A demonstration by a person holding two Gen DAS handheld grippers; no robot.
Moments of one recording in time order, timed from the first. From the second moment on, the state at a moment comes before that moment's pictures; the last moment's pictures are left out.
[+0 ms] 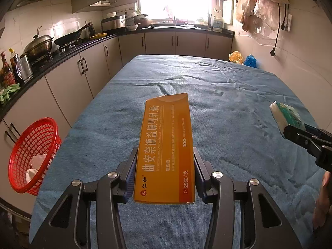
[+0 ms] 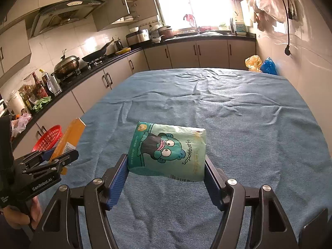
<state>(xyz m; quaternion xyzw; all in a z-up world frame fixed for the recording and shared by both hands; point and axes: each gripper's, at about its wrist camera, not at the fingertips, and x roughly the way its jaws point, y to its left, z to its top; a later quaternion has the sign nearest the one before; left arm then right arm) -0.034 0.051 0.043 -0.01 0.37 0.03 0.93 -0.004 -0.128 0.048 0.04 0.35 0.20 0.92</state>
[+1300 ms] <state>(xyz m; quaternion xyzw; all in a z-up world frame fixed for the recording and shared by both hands) -0.126 0.286 0.075 -0.16 0.30 0.21 0.92 -0.012 0.134 0.082 -0.01 0.37 0.38 0.85</state>
